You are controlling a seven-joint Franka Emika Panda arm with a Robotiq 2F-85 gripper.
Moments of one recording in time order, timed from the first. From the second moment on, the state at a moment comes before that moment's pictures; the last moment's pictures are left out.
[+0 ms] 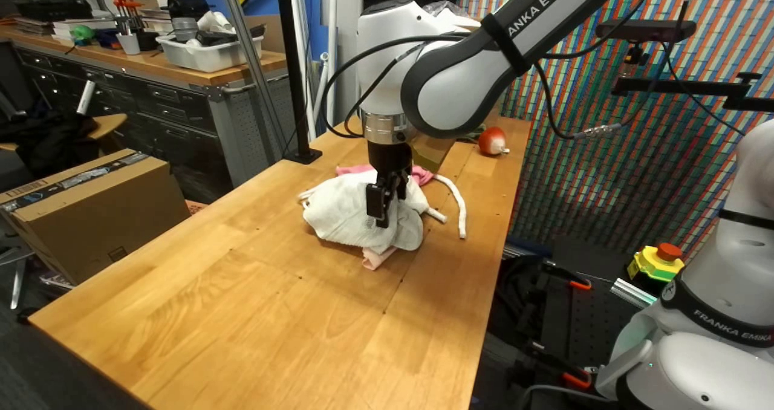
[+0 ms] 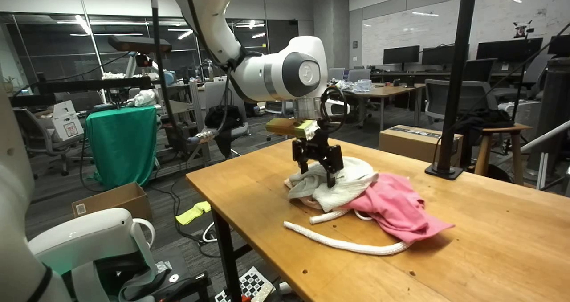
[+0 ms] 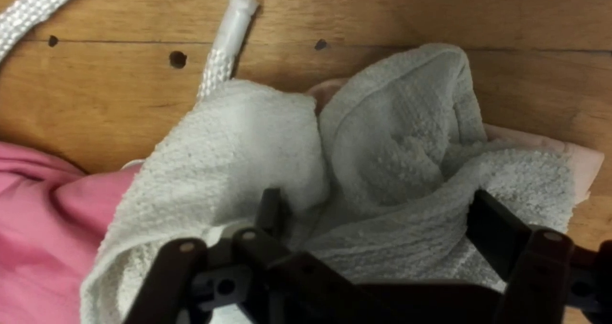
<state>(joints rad) 0.12 0.14 0.10 -2.23 -0.17 2.34 0.21</state>
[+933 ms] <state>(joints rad) 0.12 0.11 0.10 -2.22 -0.18 2.34 0.18</state>
